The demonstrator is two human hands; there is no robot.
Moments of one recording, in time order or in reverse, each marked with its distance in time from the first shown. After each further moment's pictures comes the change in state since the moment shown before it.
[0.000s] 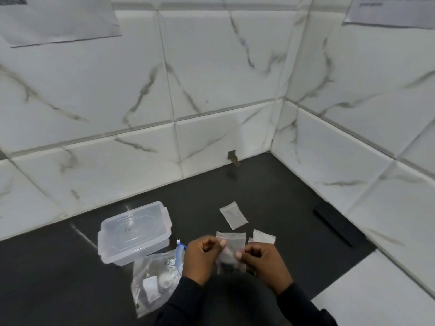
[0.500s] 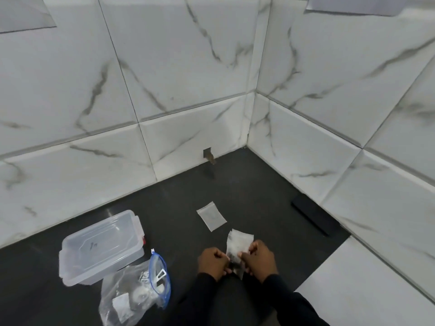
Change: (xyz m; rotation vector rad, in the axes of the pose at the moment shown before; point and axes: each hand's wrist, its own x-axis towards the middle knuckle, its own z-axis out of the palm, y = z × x) left_hand 0.047 -0.063 0.094 0.262 -0.092 -0.402; right_hand 0.039 0.080 -0.045 -0.159 0.343 0.381
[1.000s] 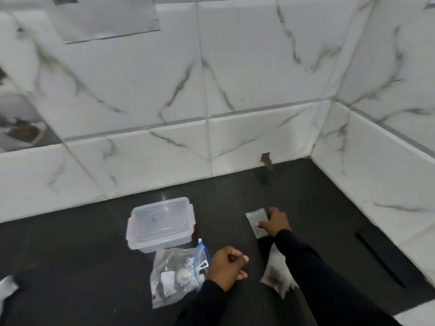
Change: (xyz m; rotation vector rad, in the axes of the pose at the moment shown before) left_hand -0.030 -0.007 -0.065 -0.278 0.120 0.053; right_hand 0.121 -0.102 0.063 -0.477 -0.130 -0.281
